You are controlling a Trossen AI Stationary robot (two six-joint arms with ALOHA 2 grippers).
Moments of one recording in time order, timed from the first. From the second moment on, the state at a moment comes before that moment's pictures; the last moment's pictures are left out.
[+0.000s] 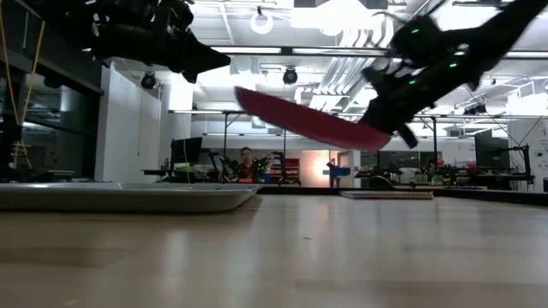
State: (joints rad) left arm 0.42 1.08 0.52 0.43 0.37 0.11; right arm -0.40 1.23 0.47 0.25 0.01 0.59
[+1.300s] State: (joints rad) left arm 0.29 0.97 0.52 0.42 0.32 0.20; right arm -0.32 2.28 1.51 0.33 -0.11 0.42
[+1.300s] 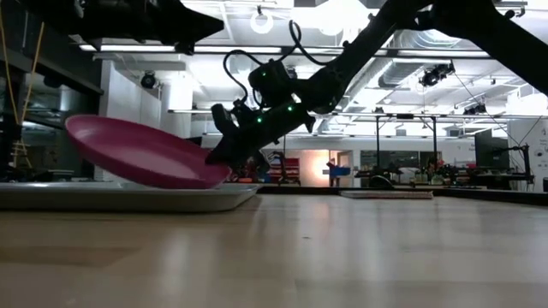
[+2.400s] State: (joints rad) left arm 0.29 0.97 0.52 0.38 0.26 0.19; right arm -0.41 2.11 1.51 0.04 -0.19 0.19
